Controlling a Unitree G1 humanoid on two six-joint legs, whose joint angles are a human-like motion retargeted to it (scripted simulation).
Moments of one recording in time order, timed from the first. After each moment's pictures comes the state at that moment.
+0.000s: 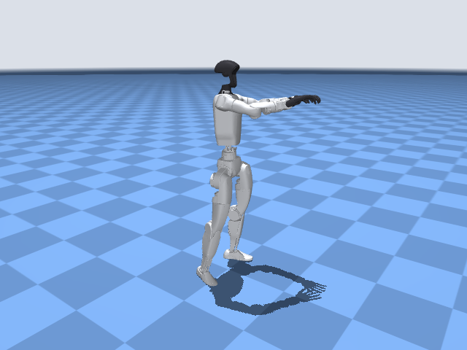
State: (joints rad) left arm -1.25 0.67 -0.89 0.73 0.45 -0.14 0.11; right arm -1.28 -0.40 0.90 0.64 -0.56 -0.03 -0.16; waist 0.28 -0.13 -0.05; left_leg 0.08 0.04 0.25 0.01 -0.13 -0.19; right_leg 0.12 -0.22 -0.43 0.10 -0.08 0.24
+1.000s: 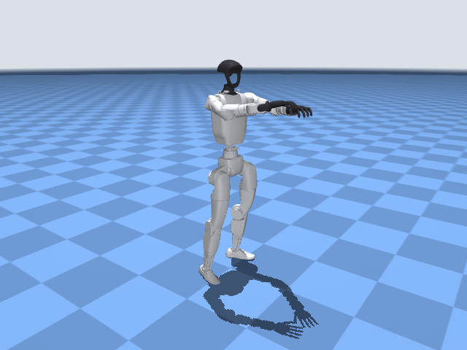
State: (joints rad) left arm -1.24 0.52 -0.93 0.80 0.42 -0.09 0.15; right arm -1.29 -0.52 0.91 0.67 -0.48 0.00 -0.10; waist -0.03 -0.06 -0.02; left_leg 0.17 0.06 0.52 0.00 -0.17 -0.17; right_leg 0.04 -0.19 -0.16 0.11 -0.04 0.26
